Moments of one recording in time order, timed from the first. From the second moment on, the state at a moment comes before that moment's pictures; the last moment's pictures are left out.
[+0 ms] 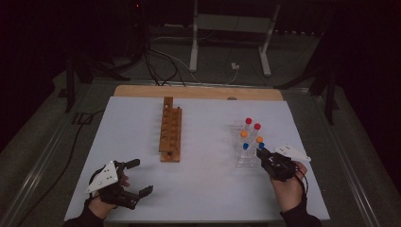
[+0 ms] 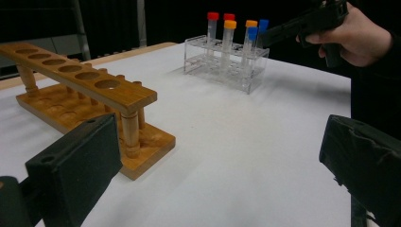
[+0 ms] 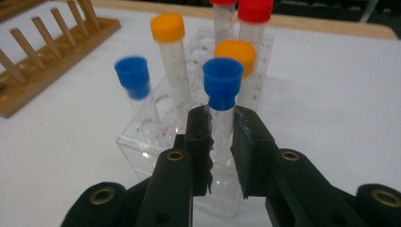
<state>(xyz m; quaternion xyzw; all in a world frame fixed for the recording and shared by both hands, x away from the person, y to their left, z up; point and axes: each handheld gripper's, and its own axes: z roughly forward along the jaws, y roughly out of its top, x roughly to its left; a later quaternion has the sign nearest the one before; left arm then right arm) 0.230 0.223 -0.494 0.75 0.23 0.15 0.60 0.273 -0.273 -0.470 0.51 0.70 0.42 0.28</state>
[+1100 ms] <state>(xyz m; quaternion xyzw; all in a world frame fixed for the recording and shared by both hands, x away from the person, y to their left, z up) 0.236 0.199 -0.480 0.76 0.24 0.12 0.59 0.245 -0.212 -0.437 0.34 0.79 0.47 0.21</state>
